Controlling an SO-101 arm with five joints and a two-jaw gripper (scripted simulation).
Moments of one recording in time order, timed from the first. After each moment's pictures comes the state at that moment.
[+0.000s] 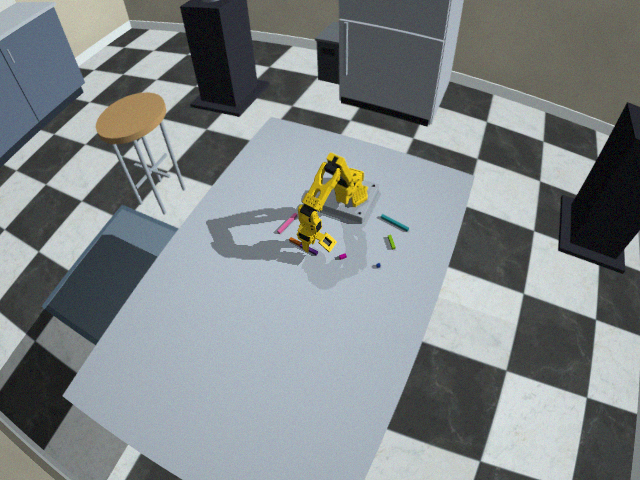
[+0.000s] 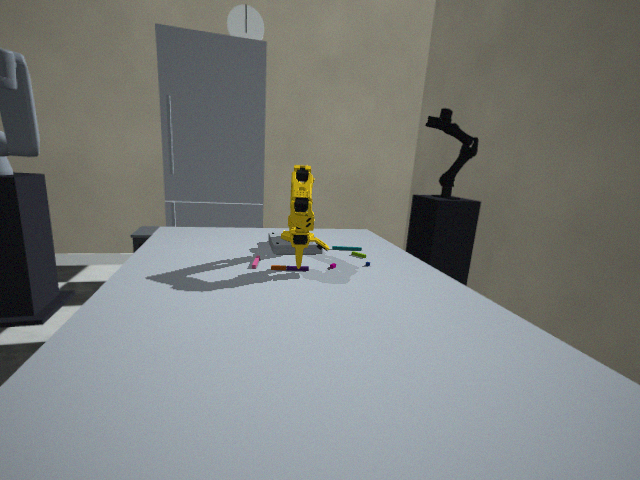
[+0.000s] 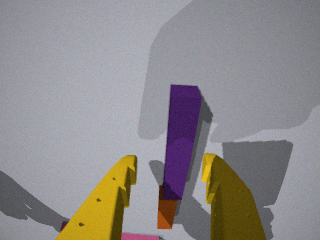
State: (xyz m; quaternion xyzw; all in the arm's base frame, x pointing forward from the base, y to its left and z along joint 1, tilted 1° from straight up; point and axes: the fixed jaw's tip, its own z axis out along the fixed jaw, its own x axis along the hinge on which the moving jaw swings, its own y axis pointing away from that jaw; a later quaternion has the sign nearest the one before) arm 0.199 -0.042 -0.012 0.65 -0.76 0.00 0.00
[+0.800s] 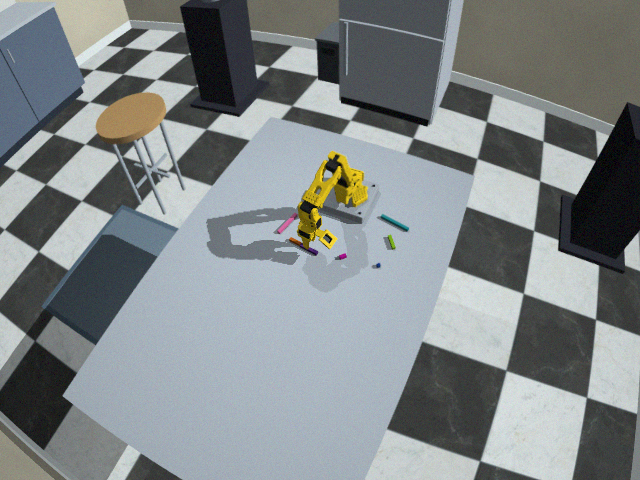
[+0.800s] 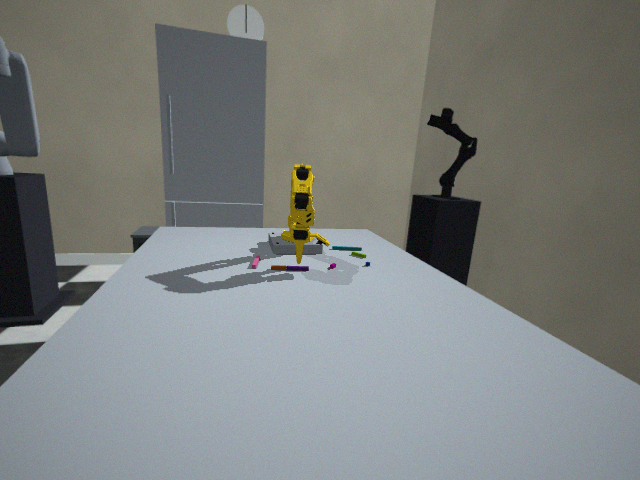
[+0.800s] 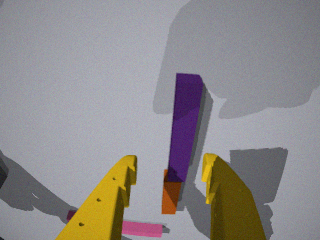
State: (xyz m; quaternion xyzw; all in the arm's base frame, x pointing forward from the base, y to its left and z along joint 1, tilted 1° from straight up) arm 0.197 -0.041 0.001 0.65 -0.76 -0.01 0.01
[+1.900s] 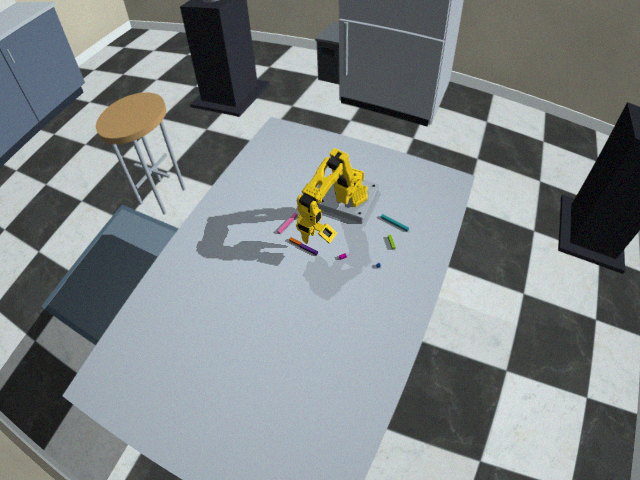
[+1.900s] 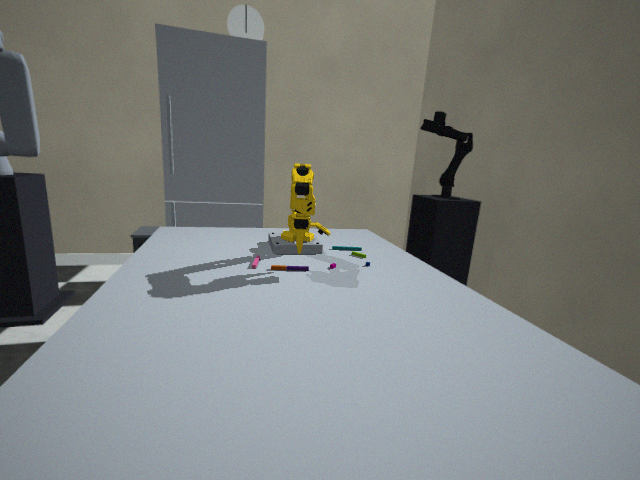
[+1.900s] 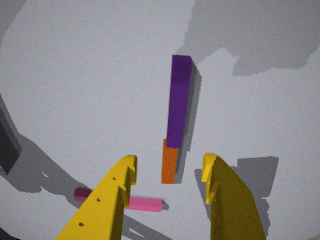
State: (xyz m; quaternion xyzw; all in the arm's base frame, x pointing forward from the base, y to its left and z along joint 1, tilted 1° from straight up) arm 0.197 -0.041 0.030 0.65 -0.76 -0.01 0.01
